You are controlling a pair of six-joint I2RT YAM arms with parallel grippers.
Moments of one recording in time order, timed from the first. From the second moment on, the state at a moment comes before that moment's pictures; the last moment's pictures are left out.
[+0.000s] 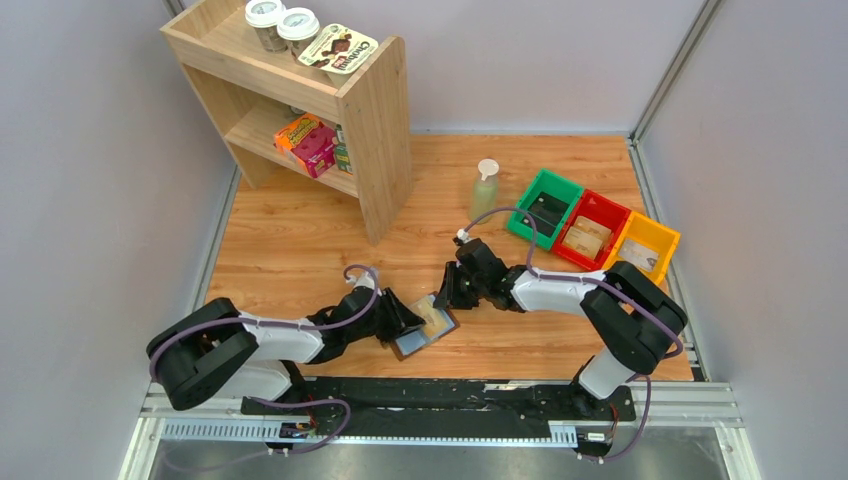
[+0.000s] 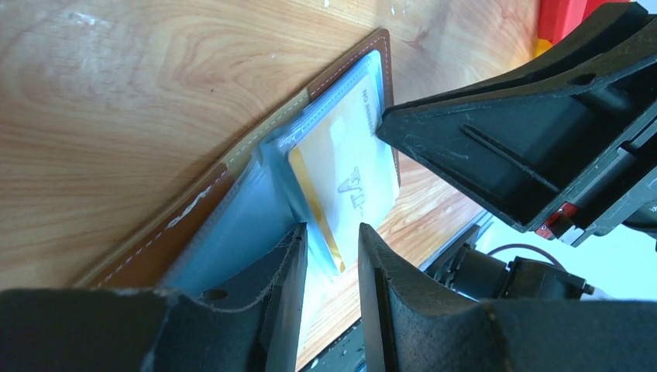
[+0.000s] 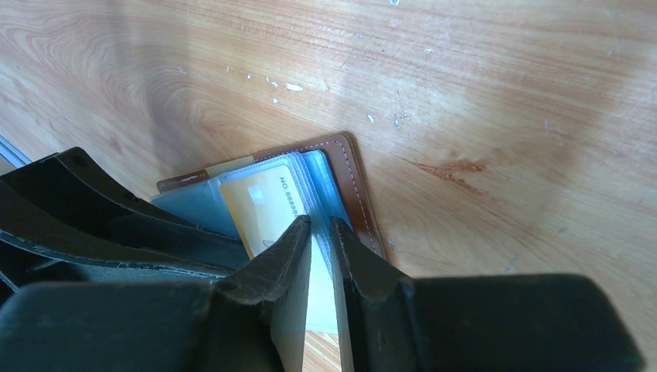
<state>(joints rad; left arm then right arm) -0.89 1.29 0.19 0.49 0.02 -1.31 0.80 1.61 0.72 0.04 -0.18 0.82</state>
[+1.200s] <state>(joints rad) -0.76 1.43 0.26 0.62 0.06 -1.24 0.79 1.57 0.62 0.14 -0.18 0.91</state>
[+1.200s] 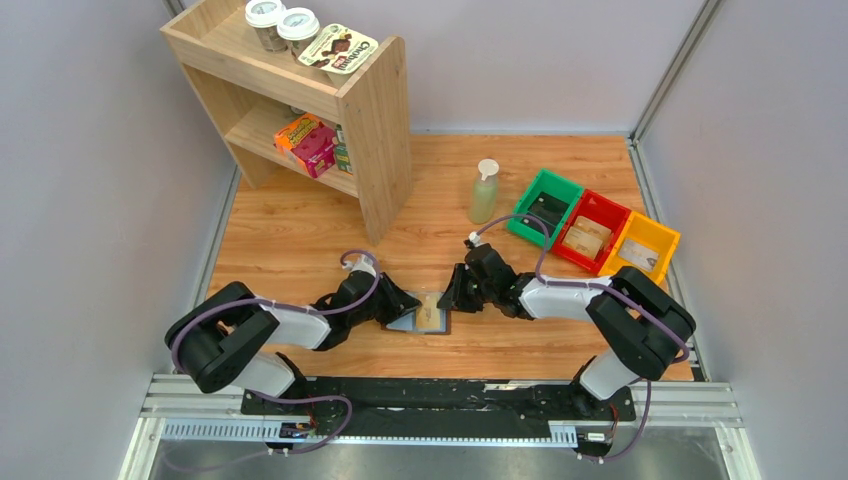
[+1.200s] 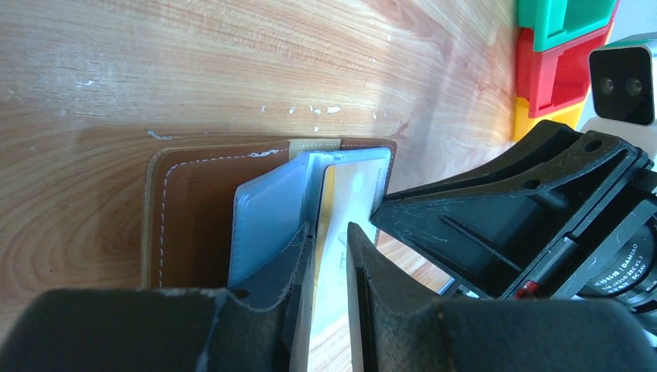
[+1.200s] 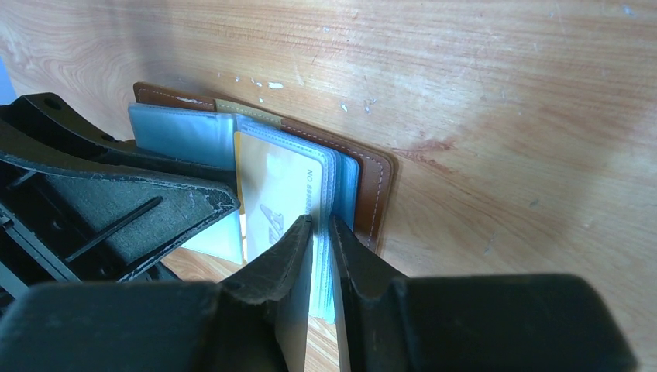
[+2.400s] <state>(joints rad) -0.77 1.36 0.18 0.73 0.02 -1.21 0.78 1.60 0.63 0.19 -0.19 0.93</state>
